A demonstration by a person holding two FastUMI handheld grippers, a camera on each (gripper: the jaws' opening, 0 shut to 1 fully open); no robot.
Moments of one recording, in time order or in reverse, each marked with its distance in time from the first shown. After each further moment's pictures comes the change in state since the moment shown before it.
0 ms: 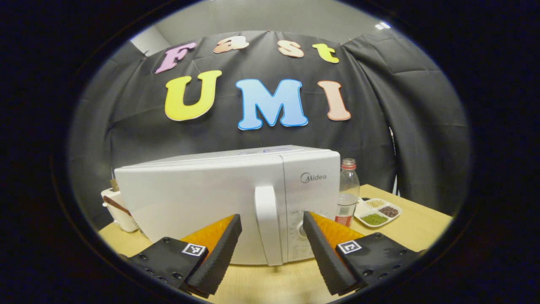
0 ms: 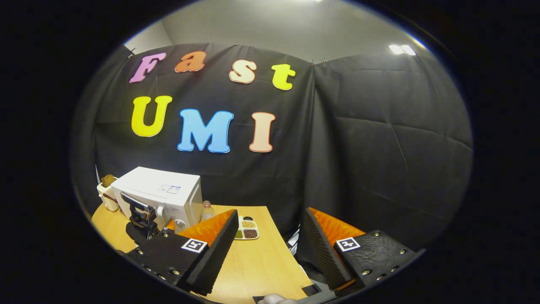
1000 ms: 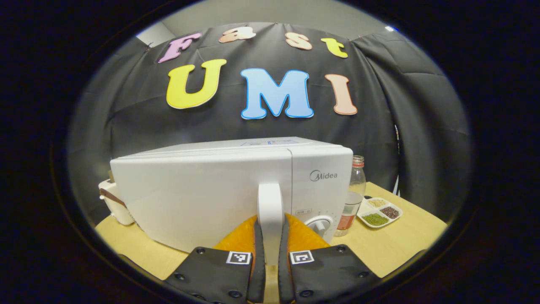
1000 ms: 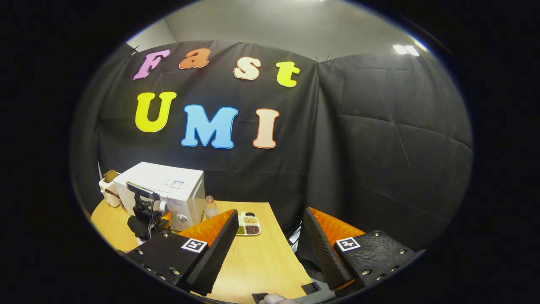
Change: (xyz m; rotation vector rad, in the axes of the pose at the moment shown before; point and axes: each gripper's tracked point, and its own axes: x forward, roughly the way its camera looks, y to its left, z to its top) left arm 0.009 0.008 -0.006 -0.048 0.075 0.021; right arm -0.005 0.005 -0.007 -0.019 0.018 0.032
